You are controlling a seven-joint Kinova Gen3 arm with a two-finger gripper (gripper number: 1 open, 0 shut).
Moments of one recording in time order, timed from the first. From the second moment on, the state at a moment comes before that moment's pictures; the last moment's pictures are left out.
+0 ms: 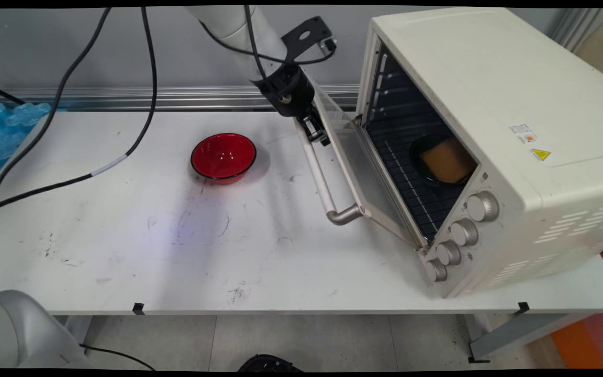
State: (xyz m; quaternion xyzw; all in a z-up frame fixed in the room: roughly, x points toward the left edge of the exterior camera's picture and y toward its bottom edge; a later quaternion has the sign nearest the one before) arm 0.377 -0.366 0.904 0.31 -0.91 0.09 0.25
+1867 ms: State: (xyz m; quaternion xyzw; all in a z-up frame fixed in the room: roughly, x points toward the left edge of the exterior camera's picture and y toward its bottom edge) arm 0.423 -0.321 0.847 0.33 -0.90 0.11 0.27
